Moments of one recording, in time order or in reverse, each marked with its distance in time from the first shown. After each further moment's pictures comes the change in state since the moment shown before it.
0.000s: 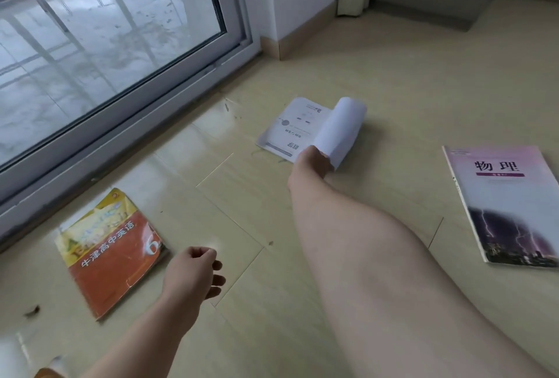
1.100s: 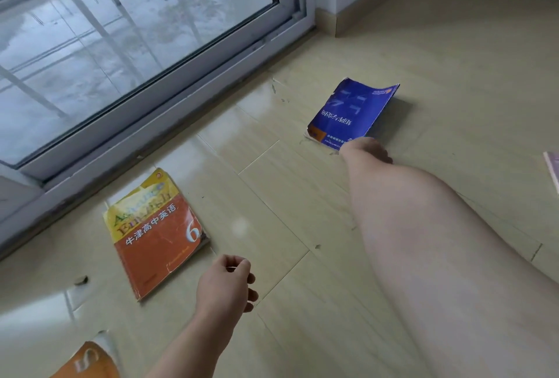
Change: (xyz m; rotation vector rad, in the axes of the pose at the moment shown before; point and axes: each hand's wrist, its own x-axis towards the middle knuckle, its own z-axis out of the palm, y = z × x) left_hand 0.027 -0.031 -0.004 -0.012 0.051 -0.068; right_hand 0.074 0.008 0.045 -0.680 0.112 -0.107
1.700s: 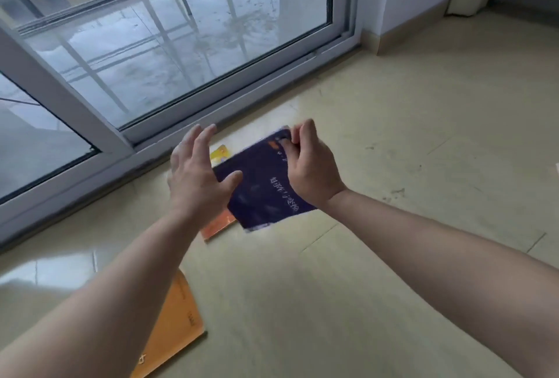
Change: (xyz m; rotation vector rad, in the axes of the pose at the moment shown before) left_hand -0.035 0.059 -0.158 0.529 0.397 0.781; right_hand -0.282 0.045 -0.057 0.431 -0.256 -1.500
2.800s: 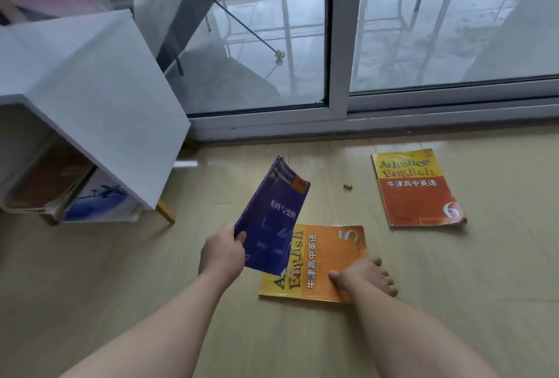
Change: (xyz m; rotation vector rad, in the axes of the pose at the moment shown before) left_hand -0.258 -0.346 -0.135 -0.135 0.090 -0.862; right_hand -0.223 -0.138 0.300 -0.877 -0.873 1.026
